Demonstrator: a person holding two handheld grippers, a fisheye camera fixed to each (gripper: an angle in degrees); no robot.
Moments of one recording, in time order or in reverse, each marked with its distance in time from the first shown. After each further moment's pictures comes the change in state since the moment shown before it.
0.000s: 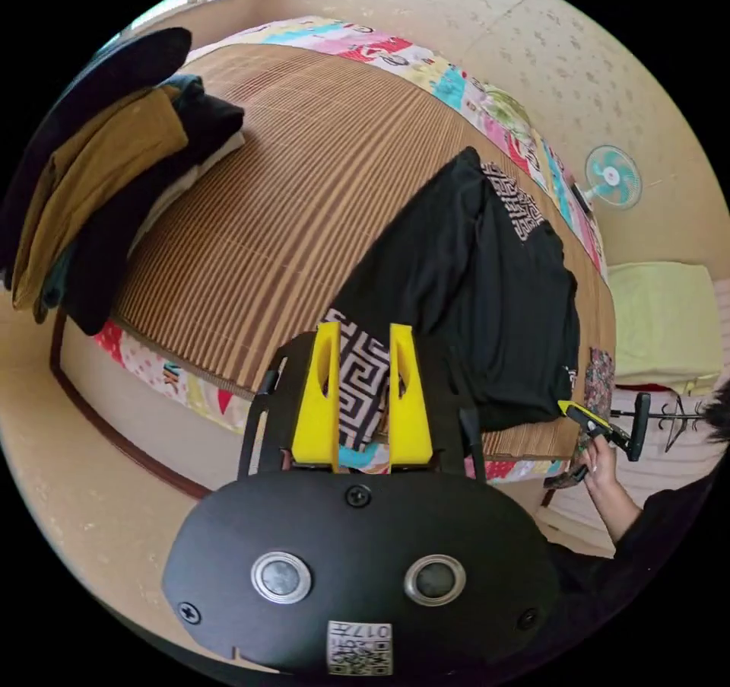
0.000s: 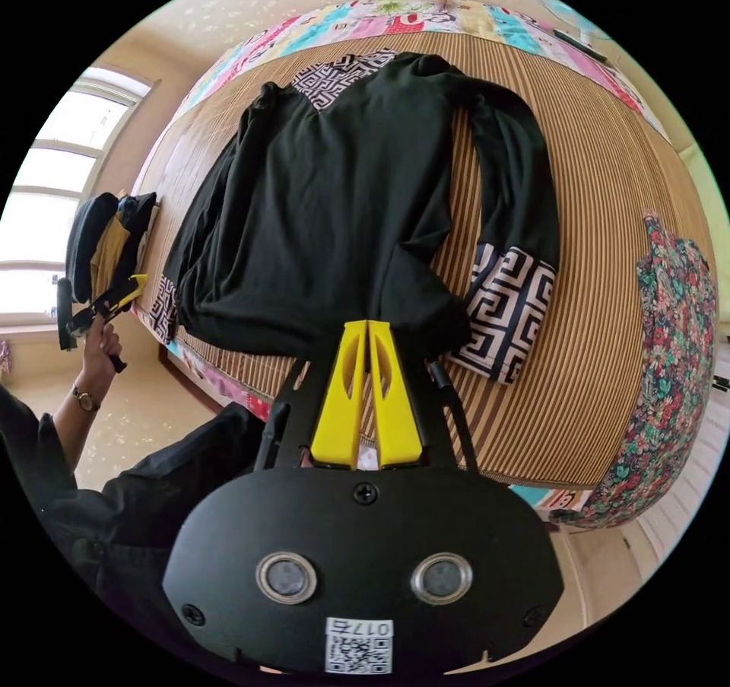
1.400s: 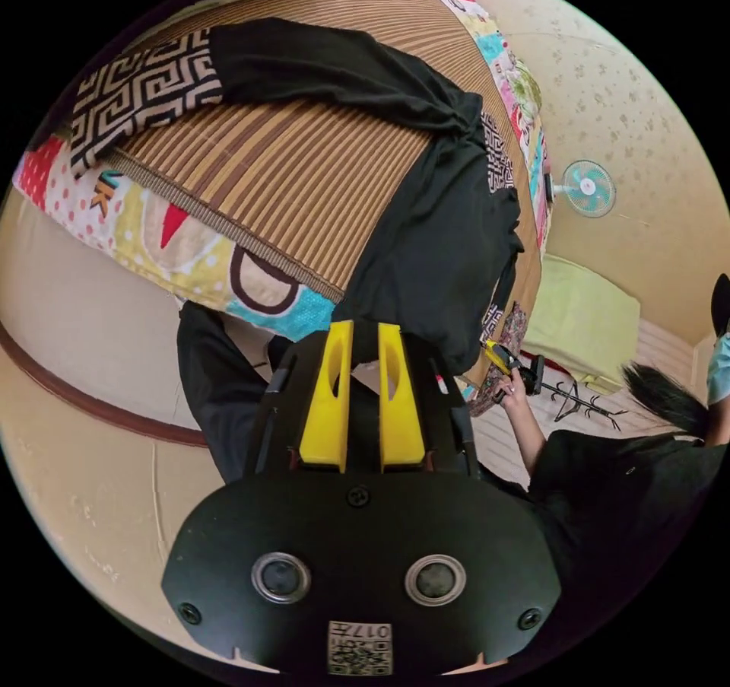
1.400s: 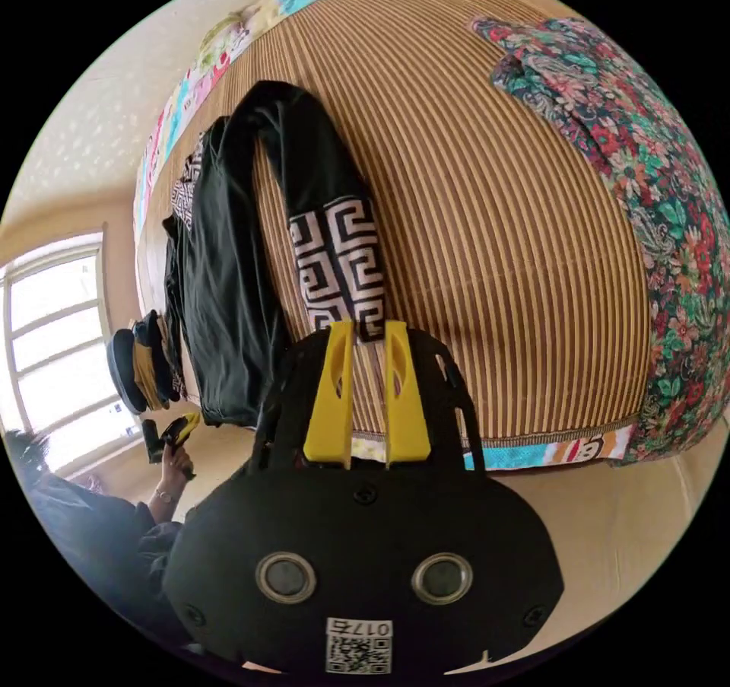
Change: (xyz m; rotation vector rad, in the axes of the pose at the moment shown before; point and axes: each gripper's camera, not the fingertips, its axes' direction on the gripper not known) left arm -0.250 0.057 -0.190 -0.353 0.424 -0.130; right arm 0.129 0.136 -0.009 -0.103 -0.245 0.410
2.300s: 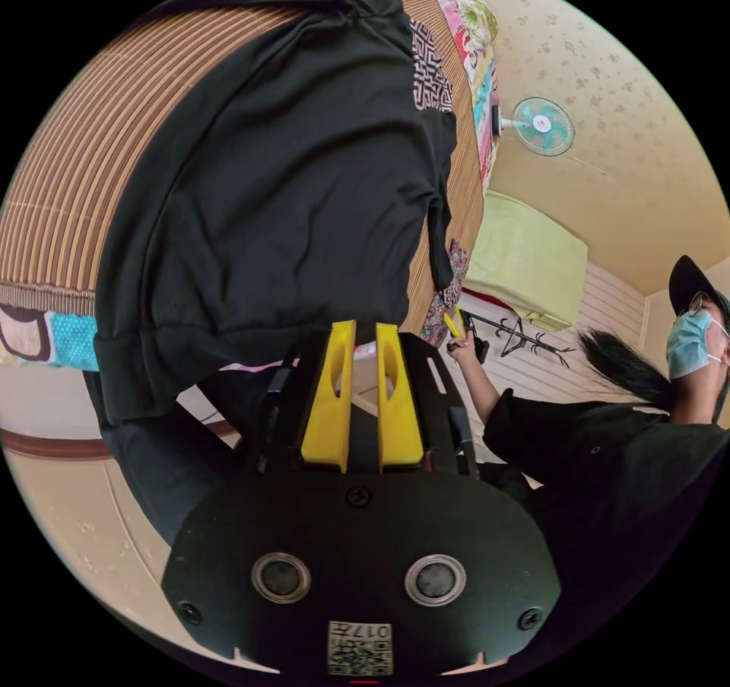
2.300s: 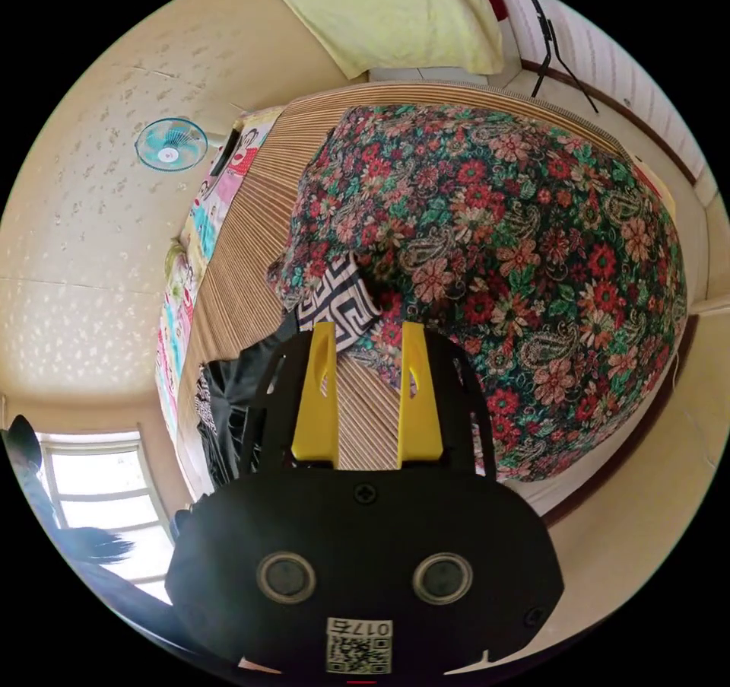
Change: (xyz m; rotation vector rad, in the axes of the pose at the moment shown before) left arm 0.046 0.013 0.022 -0.231 0.246 0.100; right arm 0.210 0.184 -0.082 0.635 -0.147 0.504
